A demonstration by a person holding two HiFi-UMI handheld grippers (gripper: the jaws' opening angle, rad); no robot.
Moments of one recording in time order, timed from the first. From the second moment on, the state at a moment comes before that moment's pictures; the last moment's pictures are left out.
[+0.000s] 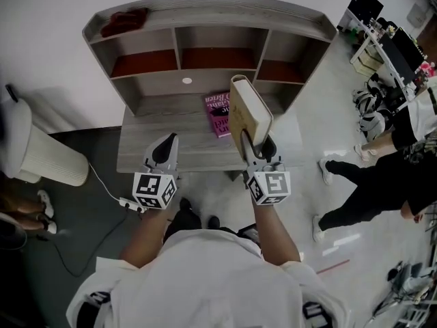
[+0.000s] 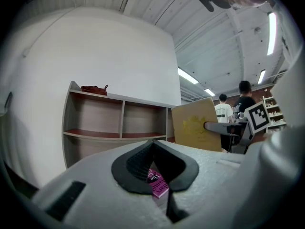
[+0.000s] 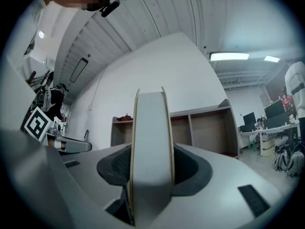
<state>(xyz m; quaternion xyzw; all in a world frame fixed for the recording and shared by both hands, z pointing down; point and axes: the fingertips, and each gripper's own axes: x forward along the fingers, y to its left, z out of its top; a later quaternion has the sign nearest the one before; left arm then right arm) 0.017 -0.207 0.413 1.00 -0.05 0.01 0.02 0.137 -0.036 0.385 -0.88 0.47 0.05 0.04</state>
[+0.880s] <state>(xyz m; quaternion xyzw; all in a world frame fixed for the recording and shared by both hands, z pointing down) -0.045 -0.217 0.418 1.00 -0.02 0.01 0.03 0.050 -0.025 0.404 -0.90 0.44 0.02 0.03</state>
